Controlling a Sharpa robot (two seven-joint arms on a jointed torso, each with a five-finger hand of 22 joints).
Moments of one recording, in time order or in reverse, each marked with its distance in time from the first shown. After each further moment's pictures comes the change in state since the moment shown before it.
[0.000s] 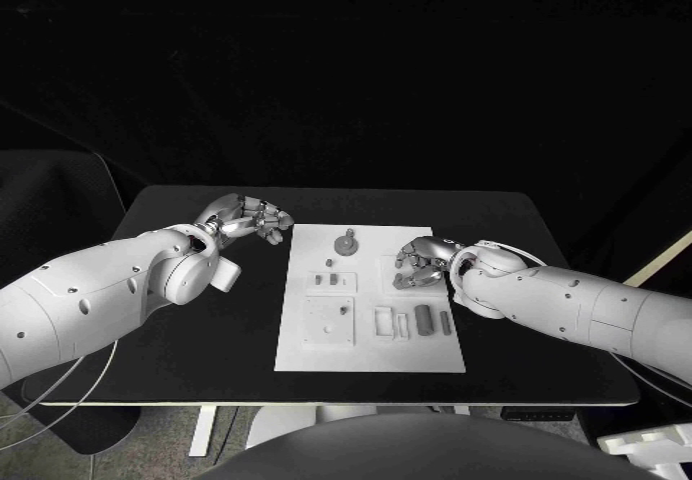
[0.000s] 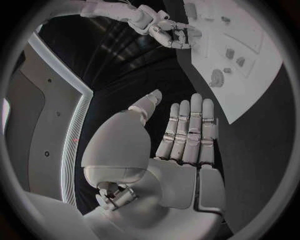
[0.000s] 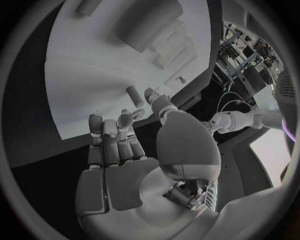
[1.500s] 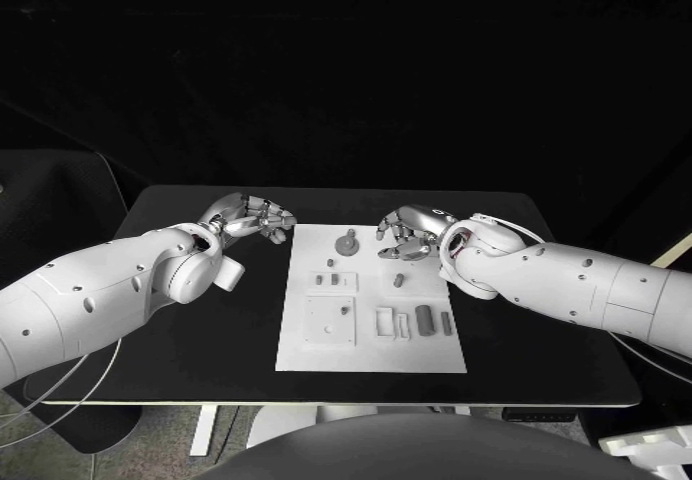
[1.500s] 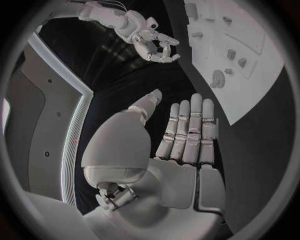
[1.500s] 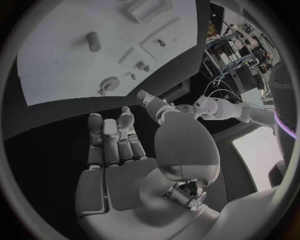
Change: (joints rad) left arm 0.000 0.004 0.000 0.003 0.000 -0.004 -0.001; left_hand 0.003 -0.003 0.000 0.000 0.000 0.000 0.000 0.000 0.000 0.000 0.000 0.004 -0.001 0.000 0.000 0.000 0.001 0.000 0.000 0.000 0.000 0.000; right arm 0.096 -0.040 0.003 0.173 -0.004 -0.078 -0.004; right_hand 0.030 0.008 0.132 0.003 0.000 0.070 0.001 0.005 0.016 0.020 -0.006 0.003 0.003 0.016 -0.002 -0.004 0.001 0.000 0.008 0.000 0.000 -0.003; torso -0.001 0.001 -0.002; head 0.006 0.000
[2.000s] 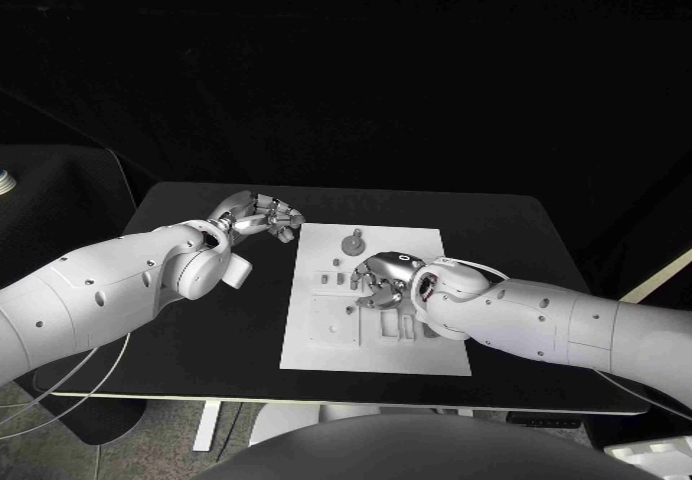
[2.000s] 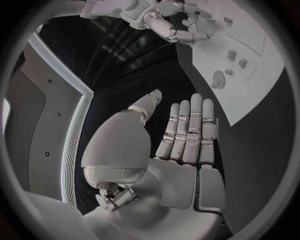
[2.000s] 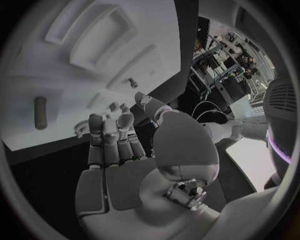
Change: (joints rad) left arm 0.000 0.002 0.000 0.002 0.000 -0.001 0.000; left_hand 0.000 0.000 0.000 0.000 0.000 0.000 0.000 0.000 0.000 0.000 0.000 0.000 0.000 0.000 0.000 0.004 0.000 0.000 0.000 0.000 0.000 -0.001; right arm -0.062 0.123 -0.080 -0.007 -0.072 0.029 0.003; right_hand 0.015 0.015 0.030 -0.008 0.000 0.000 0.000 -0.007 -0.001 -0.008 0.008 -0.010 -0.005 -0.010 0.003 -0.010 -0.008 0.000 -0.004 0.004 0.000 -0.009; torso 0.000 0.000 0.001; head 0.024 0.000
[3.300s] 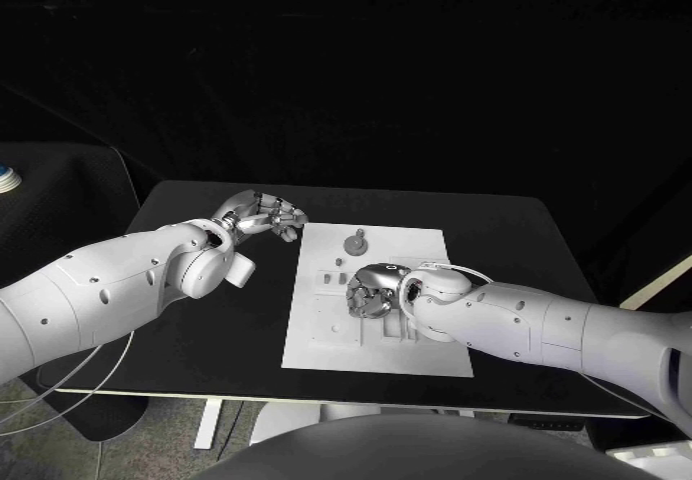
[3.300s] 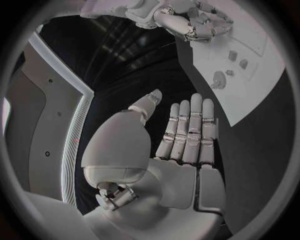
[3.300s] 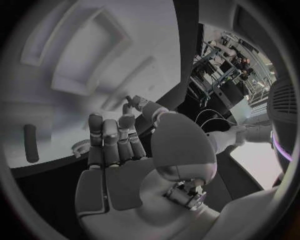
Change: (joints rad) left arm 0.000 0.001 0.000 0.003 0.000 -0.001 0.002; left_hand 0.000 0.000 0.000 0.000 0.000 0.000 0.000 0.000 0.000 0.000 0.000 0.000 -0.001 0.000 0.000 0.000 0.001 0.000 0.000 0.000 0.000 0.000; right arm -0.013 0.104 -0.024 -0.120 0.000 0.113 0.010; right_hand 0.038 0.117 0.029 0.018 -0.008 0.132 -0.043 0.082 0.041 0.034 -0.019 0.019 0.008 0.018 -0.004 0.004 0.004 0.000 0.004 -0.004 0.000 0.000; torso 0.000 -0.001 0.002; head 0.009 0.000
